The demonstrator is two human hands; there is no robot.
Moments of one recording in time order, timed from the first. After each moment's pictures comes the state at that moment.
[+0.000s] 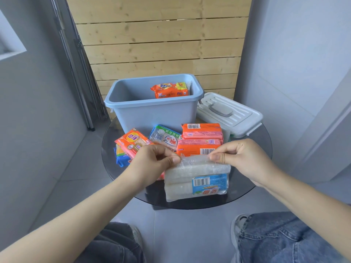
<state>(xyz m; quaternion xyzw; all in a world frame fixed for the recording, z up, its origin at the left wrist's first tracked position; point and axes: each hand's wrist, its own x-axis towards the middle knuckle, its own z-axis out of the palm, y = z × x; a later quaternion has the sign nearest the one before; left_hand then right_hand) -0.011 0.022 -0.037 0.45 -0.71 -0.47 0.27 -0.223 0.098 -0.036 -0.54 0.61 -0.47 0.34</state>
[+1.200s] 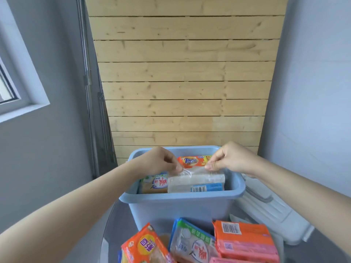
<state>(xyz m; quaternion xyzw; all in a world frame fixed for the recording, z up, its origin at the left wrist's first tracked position) -0.025 -0.224 0.058 0.44 -0.80 -0.39 0.15 -0.239 -0.147 0.071 -0.64 0.67 -0.26 0.27</state>
